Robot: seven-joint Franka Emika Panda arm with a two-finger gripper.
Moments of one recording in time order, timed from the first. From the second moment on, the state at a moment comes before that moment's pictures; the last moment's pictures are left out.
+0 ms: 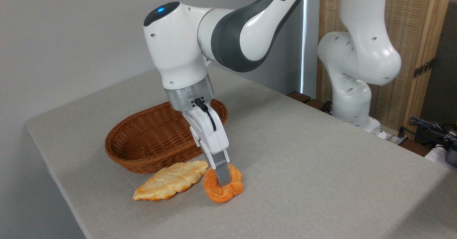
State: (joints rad) arm -0.14 0.00 0.11 -2.04 0.13 1.97 0.94
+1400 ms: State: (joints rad) arm -0.15 -0.04 -0.19 -1.91 -0.07 1.98 0.60
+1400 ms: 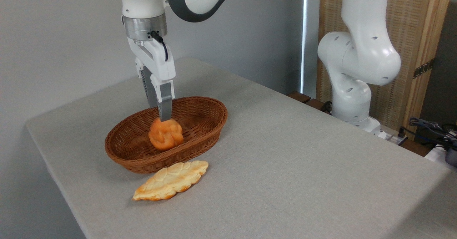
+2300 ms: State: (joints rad) arm -0.12 -0.10 0.13 -1.80 -0.06 1.83 0.66
